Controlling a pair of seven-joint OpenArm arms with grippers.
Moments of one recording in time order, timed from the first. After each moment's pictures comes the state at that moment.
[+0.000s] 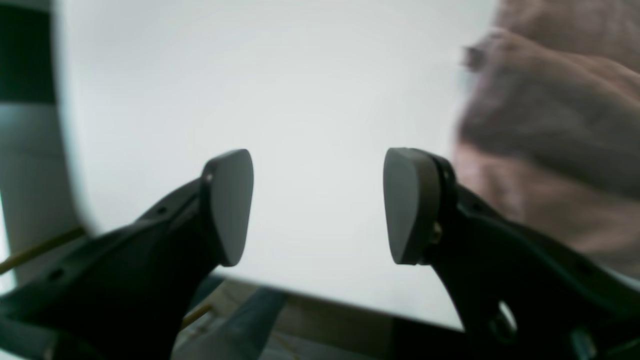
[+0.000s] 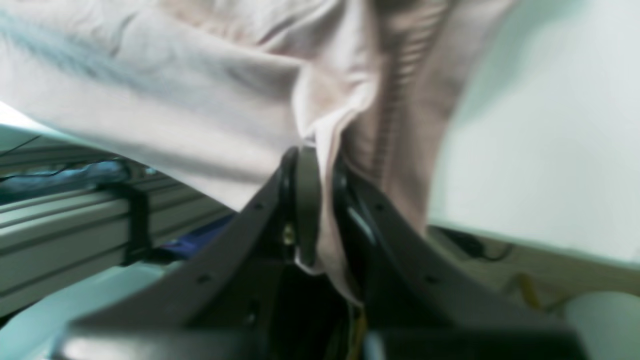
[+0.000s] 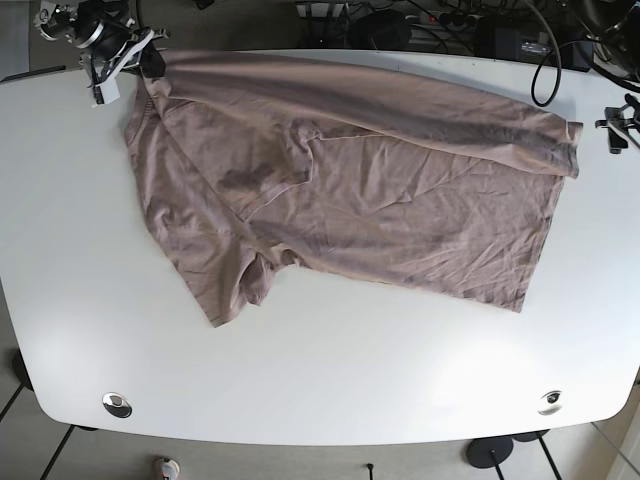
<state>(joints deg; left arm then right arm) 10.6 -25.6 -51.8 87.2 -12.9 -40.1 54.5 -36.4 11.5 35.7 103.9 42.1 39.7 -56.2</state>
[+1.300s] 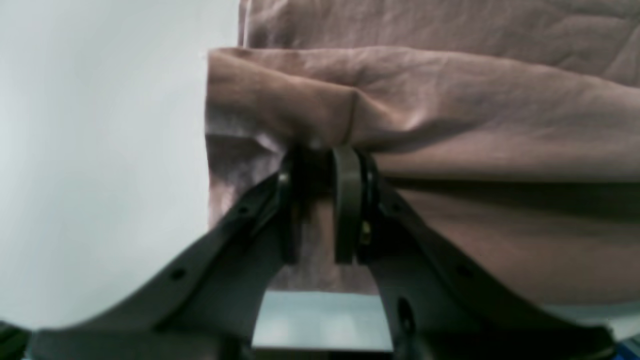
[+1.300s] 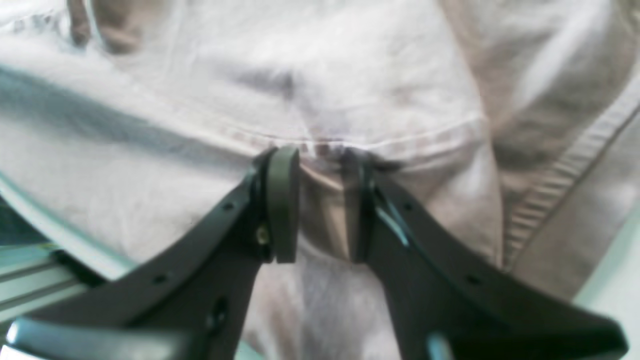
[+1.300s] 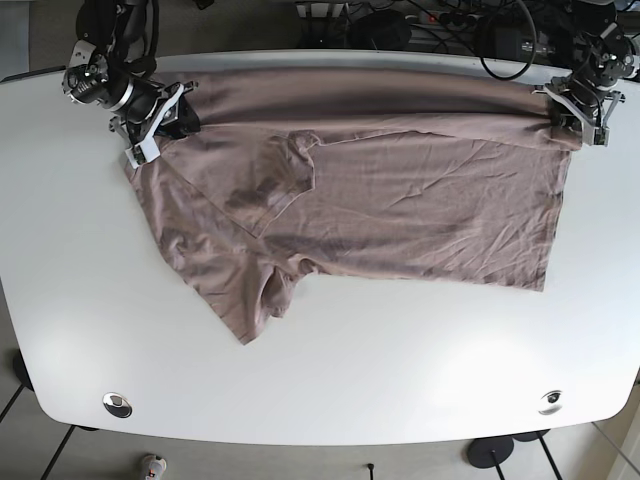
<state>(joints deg) 21.3 -11.1 -48.9 87.3 -13.8 -40.6 41.8 -18.0 8.4 26.7 94.4 25.5 42.0 -53.9</state>
